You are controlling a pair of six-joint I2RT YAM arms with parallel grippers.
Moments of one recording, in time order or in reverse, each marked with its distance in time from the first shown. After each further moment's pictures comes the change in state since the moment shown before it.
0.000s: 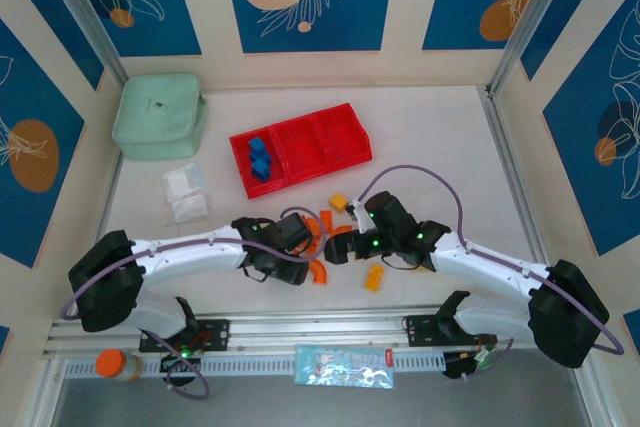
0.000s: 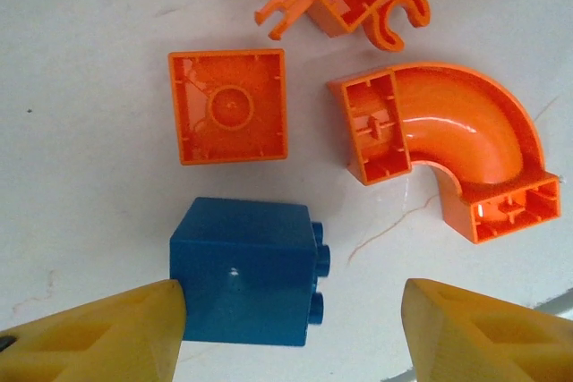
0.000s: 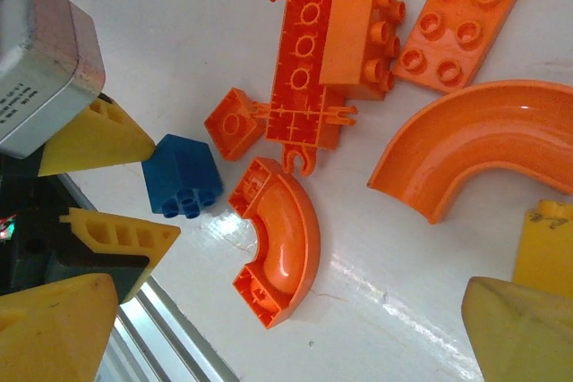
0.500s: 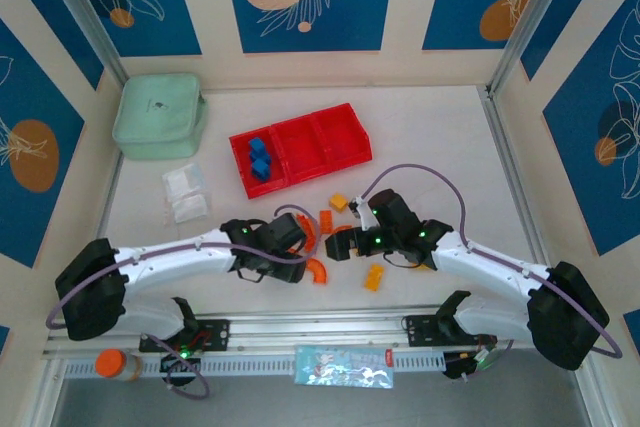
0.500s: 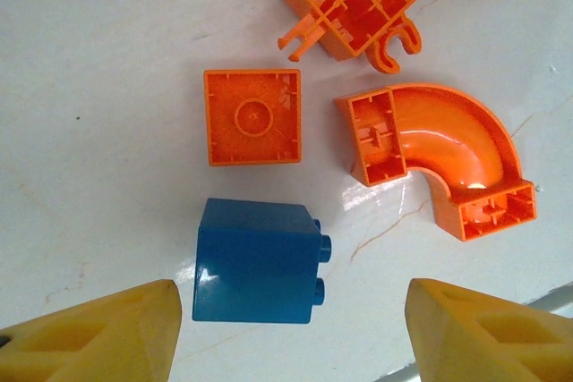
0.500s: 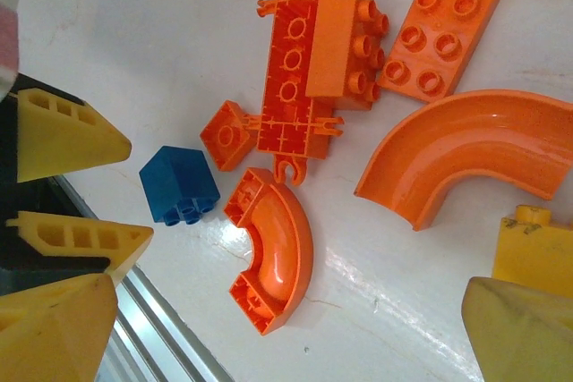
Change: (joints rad) left arm 0.000 -0.079 -0.028 0.008 -0.032 -0.014; right arm -0.035 -0.001 -0.003 0.007 -0.025 0.004
